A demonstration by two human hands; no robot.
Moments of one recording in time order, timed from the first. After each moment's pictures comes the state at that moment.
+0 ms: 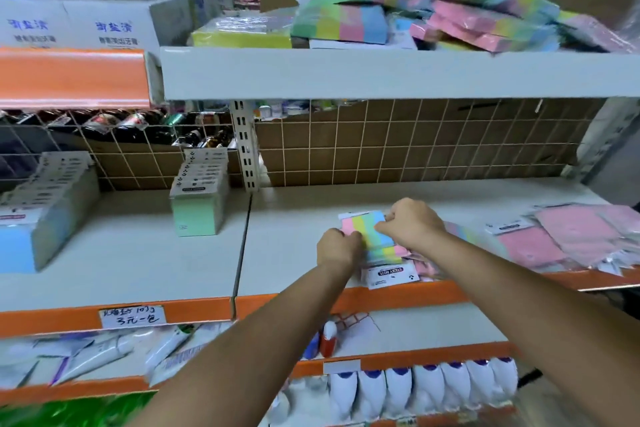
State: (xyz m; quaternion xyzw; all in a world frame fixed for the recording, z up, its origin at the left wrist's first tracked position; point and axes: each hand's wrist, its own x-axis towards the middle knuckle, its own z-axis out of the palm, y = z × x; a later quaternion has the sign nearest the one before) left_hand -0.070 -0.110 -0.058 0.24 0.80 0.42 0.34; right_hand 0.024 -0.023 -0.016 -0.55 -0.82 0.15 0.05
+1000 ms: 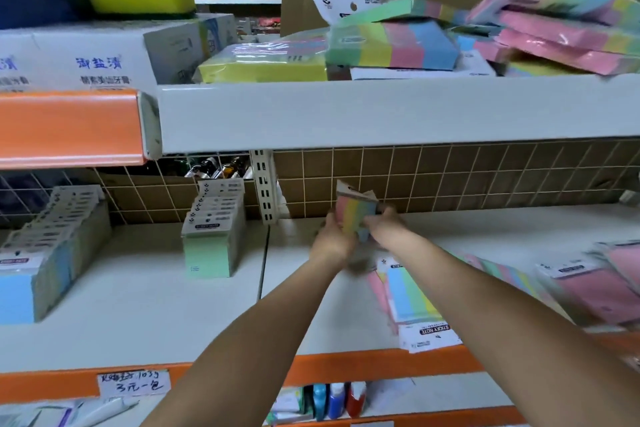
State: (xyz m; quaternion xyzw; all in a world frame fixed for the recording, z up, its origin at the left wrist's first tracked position) left_hand -0.169 -0.051 -0.059 0.33 0.81 0.39 0.28; right_hand -0.098 0.034 -0.053 -0.55 -0.64 0.50 0.19
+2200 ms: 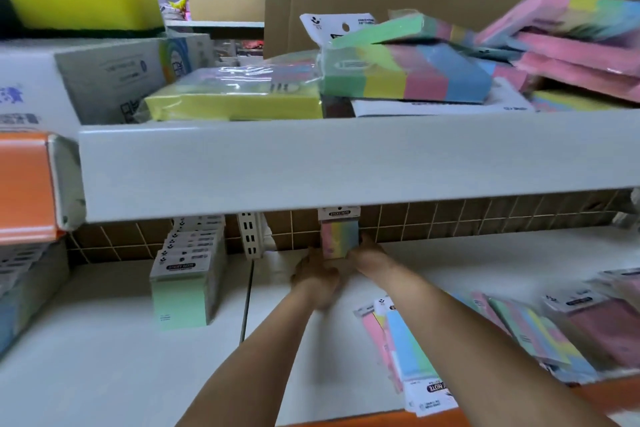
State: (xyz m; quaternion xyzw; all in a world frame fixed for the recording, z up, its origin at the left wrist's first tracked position) left_hand -0.212 -0.014 -0.103 0.36 0.86 0.25 0.26; right_hand -0.135 0.085 -0.102 -0.52 -0.69 0.48 0.15
